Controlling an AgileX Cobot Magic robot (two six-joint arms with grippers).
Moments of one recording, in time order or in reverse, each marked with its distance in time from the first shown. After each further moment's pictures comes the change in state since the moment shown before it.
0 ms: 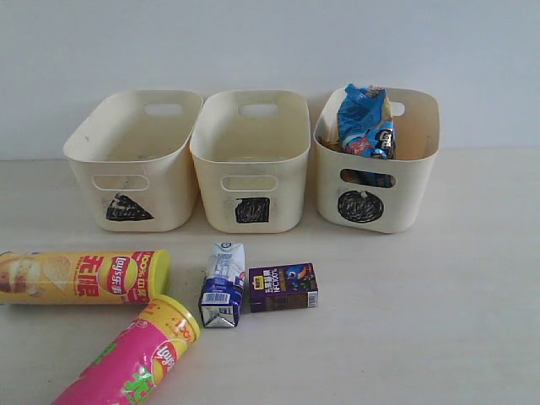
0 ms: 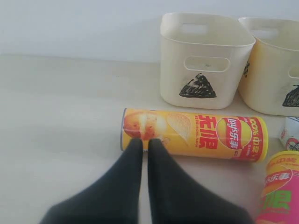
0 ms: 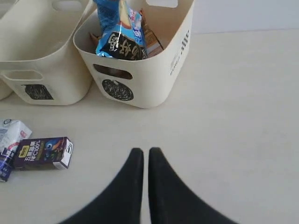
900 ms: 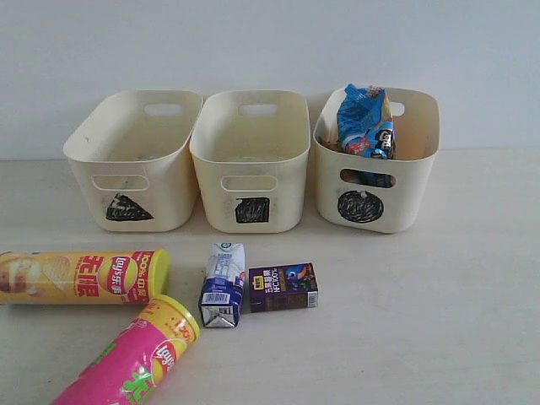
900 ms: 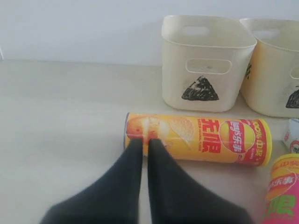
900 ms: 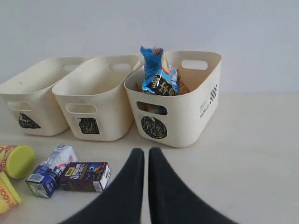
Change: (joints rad) left arm 0.000 0.000 0.000 0.026 -0.016 0.000; right arm 0.094 -0.582 0.280 0.000 -0.064 -0.007
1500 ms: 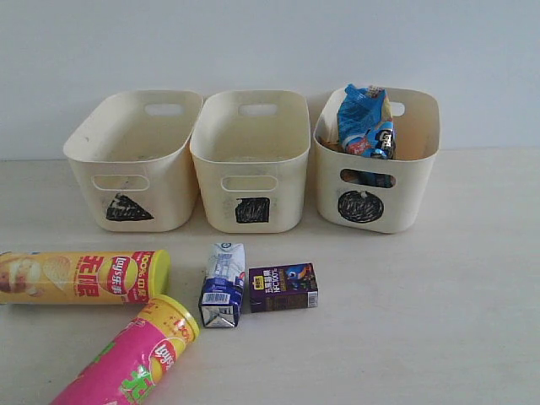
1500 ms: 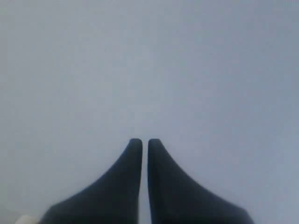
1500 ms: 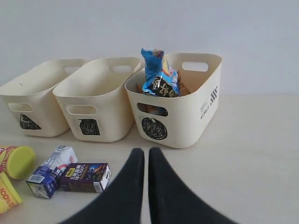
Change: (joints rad) left arm 0.000 0.013 -0.164 -0.100 -0.600 -0.676; right arm 0.002 -0.003 0.000 0.000 0.000 0.000
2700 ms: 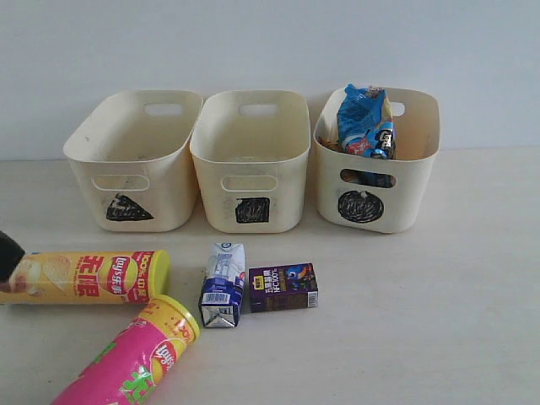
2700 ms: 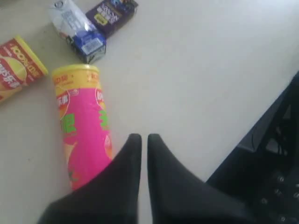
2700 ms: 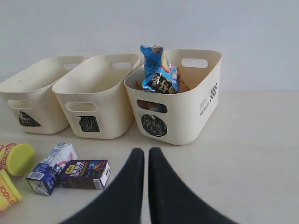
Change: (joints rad) left arm -0.336 0.966 -0.846 -0.348 1.529 1.158; right arm 0.000 0.000 0.000 0.000 0.012 0.002
